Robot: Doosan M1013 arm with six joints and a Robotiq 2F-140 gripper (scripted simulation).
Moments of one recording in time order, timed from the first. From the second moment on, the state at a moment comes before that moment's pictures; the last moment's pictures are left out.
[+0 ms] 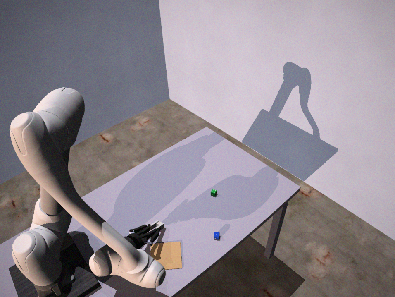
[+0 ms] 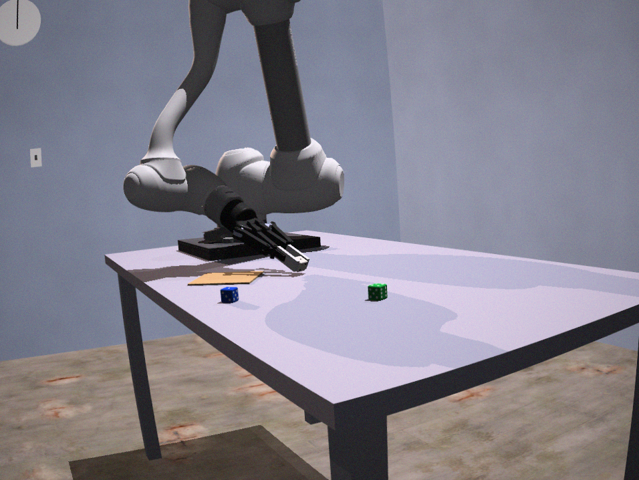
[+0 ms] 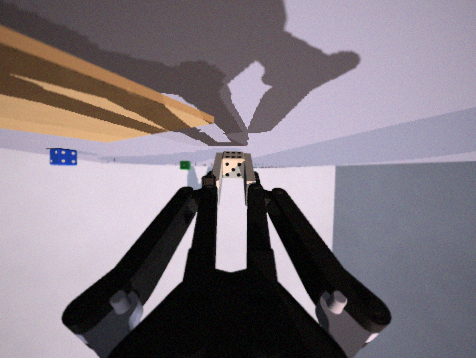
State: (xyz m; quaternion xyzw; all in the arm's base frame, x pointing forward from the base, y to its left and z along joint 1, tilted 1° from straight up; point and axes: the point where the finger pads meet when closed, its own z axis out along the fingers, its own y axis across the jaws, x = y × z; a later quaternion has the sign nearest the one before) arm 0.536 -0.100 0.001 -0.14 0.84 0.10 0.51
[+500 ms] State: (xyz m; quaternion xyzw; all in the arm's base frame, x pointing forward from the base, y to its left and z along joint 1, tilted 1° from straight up) arm 0.536 -0.100 -0.005 -0.14 0.84 0.10 0.51
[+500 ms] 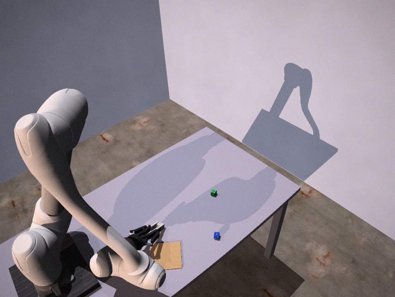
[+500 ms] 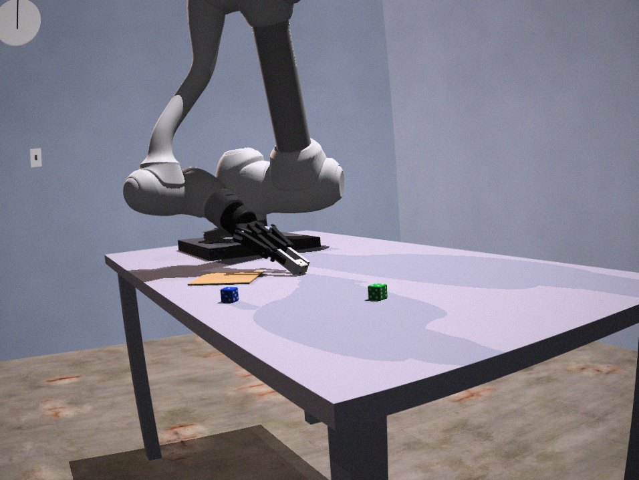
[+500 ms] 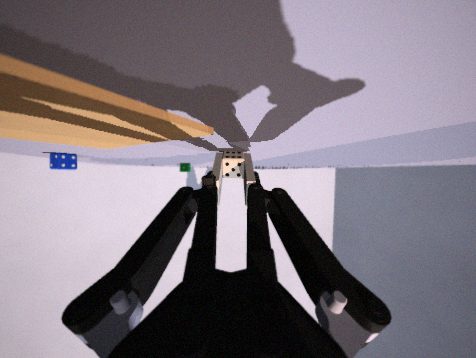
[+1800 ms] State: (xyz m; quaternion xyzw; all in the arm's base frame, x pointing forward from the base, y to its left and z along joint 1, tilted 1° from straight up) arm 0.536 -0.100 -0.006 -0.14 0.84 0.10 0.51
